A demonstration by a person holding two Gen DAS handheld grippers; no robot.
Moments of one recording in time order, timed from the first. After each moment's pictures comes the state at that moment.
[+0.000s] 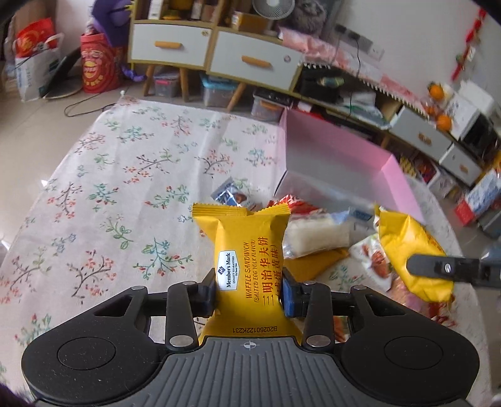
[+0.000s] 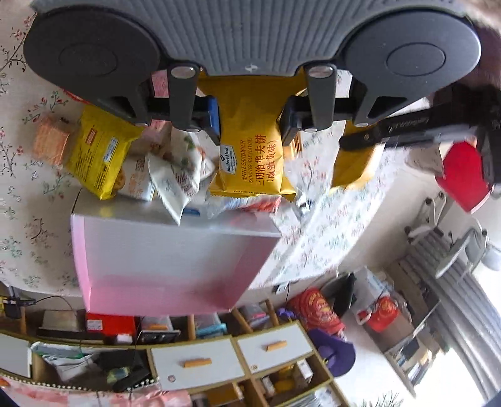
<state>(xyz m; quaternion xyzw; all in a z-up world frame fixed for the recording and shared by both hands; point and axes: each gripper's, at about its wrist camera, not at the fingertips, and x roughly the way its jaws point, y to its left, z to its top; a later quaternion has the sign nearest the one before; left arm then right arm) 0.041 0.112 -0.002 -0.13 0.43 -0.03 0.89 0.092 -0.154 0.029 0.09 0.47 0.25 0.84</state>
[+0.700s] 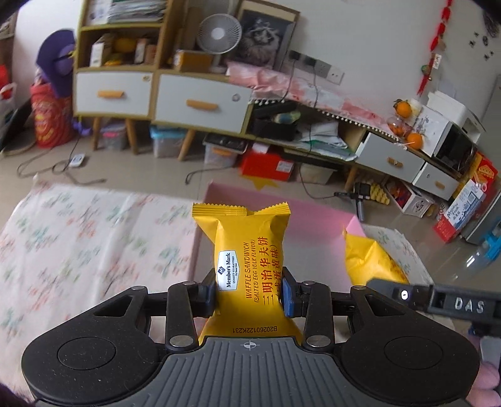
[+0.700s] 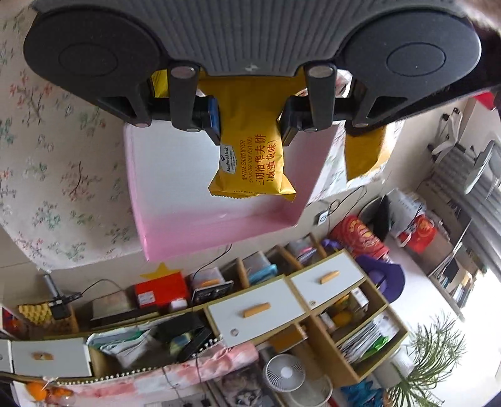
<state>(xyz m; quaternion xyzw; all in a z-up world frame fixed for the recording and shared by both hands) 0.172 0.033 0.020 -0.10 0.35 -0.09 0.92 0.156 -0.194 0.015 0.18 0.40 0.15 0.89</state>
